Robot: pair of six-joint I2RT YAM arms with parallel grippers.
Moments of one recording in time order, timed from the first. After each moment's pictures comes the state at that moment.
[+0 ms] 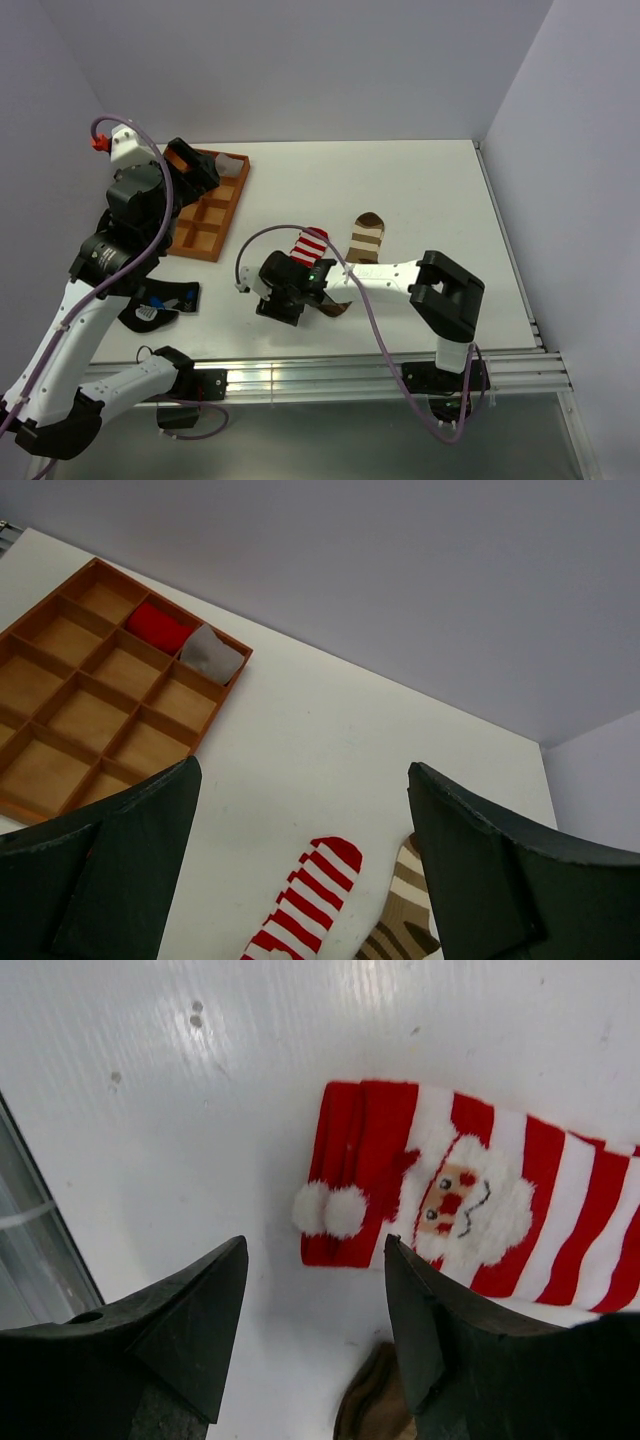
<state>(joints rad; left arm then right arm) -0.52 0.99 1.39 -0.56 -0.55 -0.59 1.14 1.80 1.17 -0.39 -0.07 -0.21</state>
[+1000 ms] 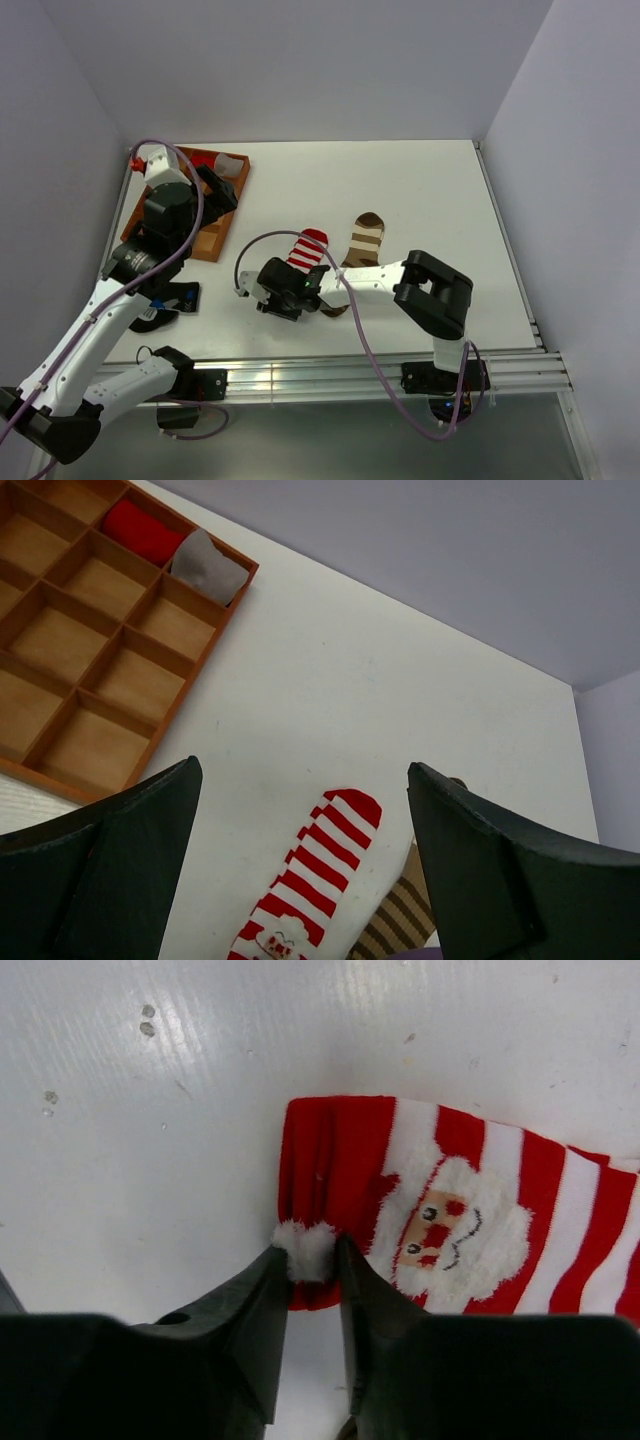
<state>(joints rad) -0.51 0.96 1.13 -0.46 -0.47 -0.65 1.15 1.87 1.14 -0.28 -0.01 -0.21</state>
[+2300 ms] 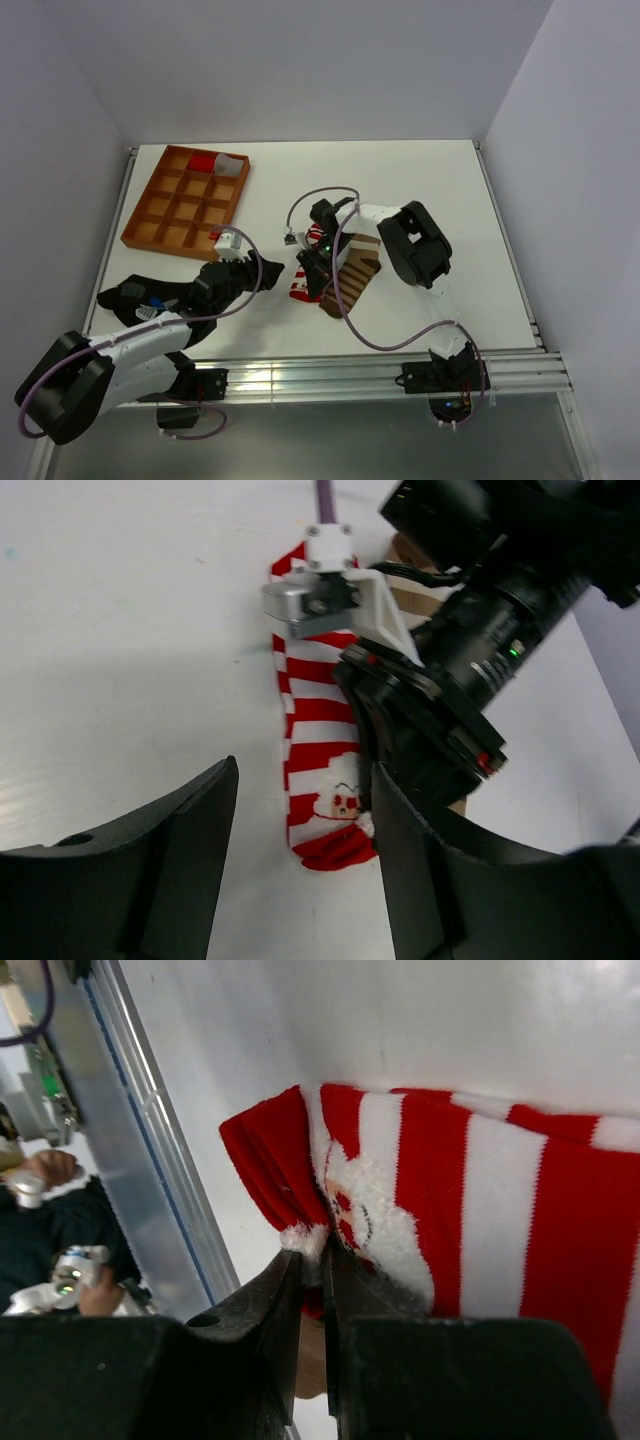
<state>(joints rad) -0.63 1.02 0.23 0.53 -0.08 -0.63 0.63 2.20 1.49 -0.92 -0.90 -0.37</state>
